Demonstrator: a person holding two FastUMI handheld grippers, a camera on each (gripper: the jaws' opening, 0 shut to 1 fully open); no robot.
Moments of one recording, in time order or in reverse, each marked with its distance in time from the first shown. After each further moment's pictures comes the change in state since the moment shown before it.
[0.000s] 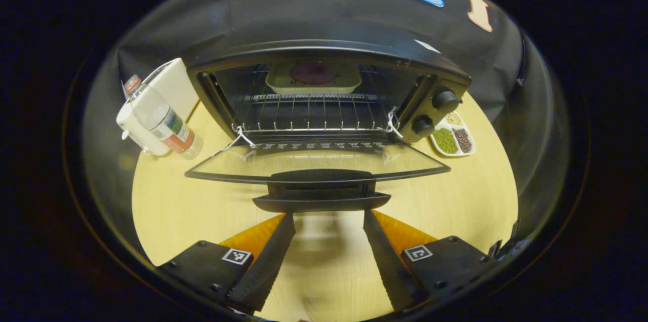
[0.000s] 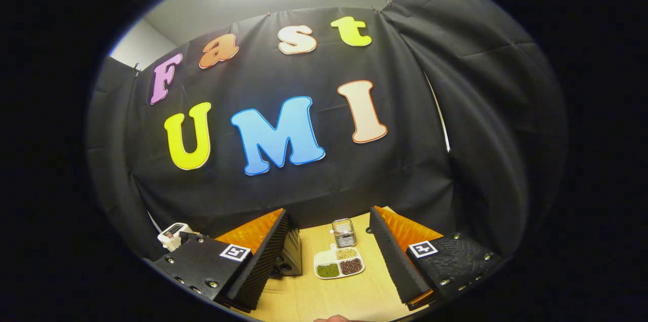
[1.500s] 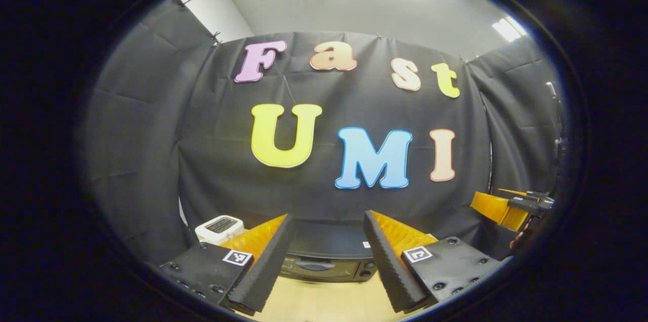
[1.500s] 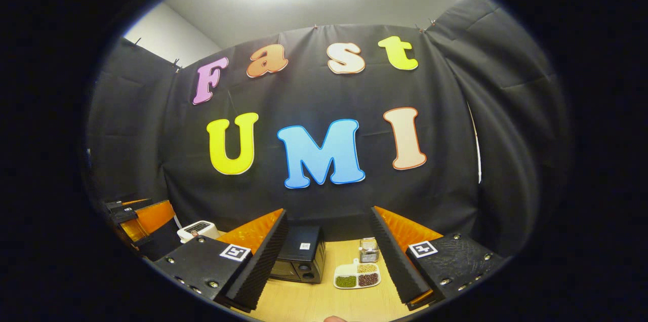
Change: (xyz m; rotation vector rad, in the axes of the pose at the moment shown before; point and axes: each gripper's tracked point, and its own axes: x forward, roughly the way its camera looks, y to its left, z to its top) left arm -0.390 -0.052 0.114 -0.033 -1.059 0.106; right arm -0.032 0.076 0.054 -0.114 -0.089 0.196
